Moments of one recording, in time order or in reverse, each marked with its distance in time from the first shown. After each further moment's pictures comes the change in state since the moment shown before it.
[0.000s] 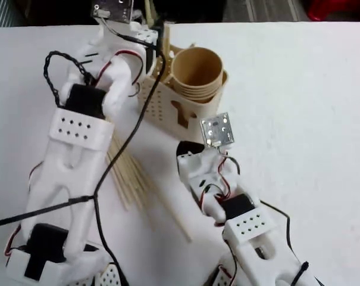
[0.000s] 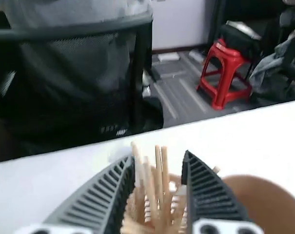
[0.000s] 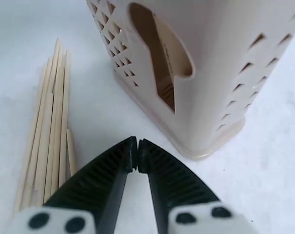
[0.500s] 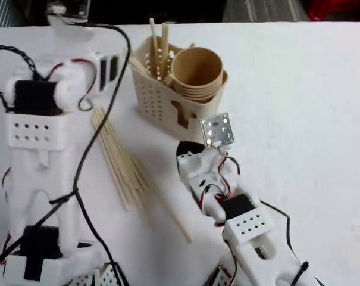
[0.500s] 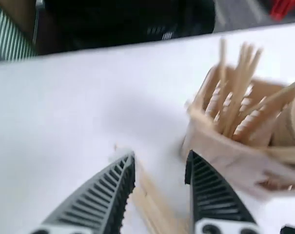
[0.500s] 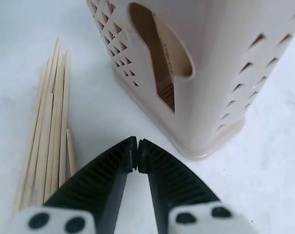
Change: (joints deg) left arm -12.3 0.0 -14.9 39.3 -3.9; right arm 0.0 0.0 0.0 0.0 0.0
